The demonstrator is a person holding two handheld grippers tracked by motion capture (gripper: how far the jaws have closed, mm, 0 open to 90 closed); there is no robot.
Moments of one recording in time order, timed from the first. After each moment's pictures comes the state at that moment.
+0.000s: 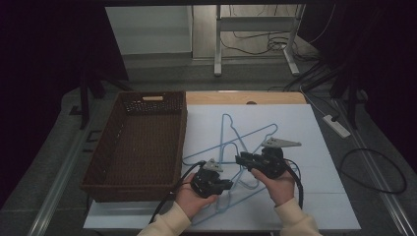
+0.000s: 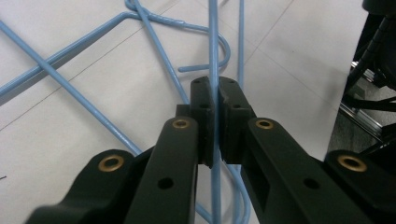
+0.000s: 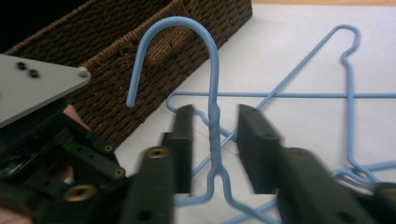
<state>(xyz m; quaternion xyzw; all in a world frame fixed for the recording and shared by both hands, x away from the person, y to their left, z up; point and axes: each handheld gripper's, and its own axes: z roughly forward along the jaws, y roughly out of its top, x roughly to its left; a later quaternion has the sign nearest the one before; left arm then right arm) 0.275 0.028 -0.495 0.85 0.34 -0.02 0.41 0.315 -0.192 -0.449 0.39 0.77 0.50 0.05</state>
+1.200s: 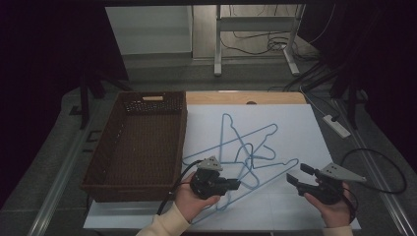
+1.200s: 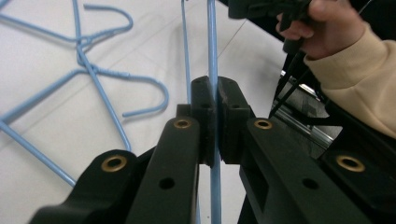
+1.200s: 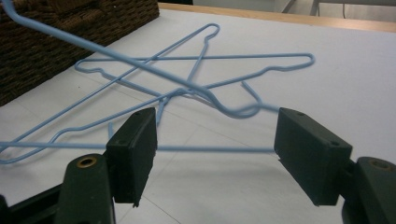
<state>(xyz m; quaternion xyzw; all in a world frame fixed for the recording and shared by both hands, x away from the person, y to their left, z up) 0.258 0.031 -0.450 0.82 0.30 -0.05 0.49 0.266 -0.336 -0.476 0.40 0.75 0.49 0.20</state>
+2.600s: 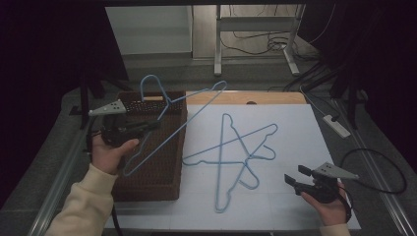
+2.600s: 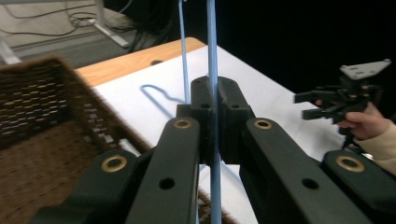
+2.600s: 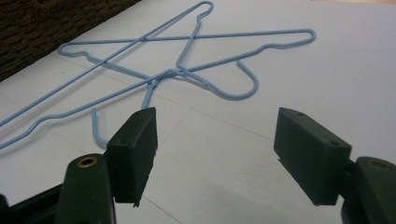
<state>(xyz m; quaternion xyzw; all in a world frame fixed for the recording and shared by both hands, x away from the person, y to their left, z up) 0.309 0.242 -0.356 0.74 0.37 0.09 0.55 0.276 -0.332 -0.490 0.42 0.76 0.46 0.19</state>
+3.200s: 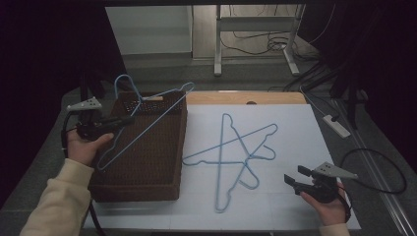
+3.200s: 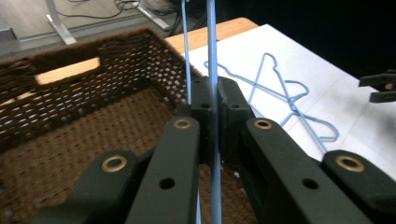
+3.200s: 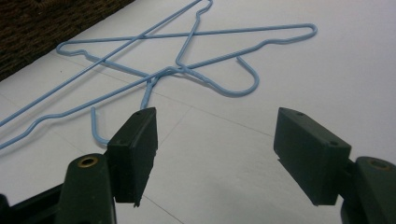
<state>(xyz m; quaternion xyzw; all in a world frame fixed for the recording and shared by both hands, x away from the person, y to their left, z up) 0.327 0.312 -0.376 0.75 0.41 0.13 0.50 0.277 -0.332 -0.492 0.43 0.76 0.46 0.19</state>
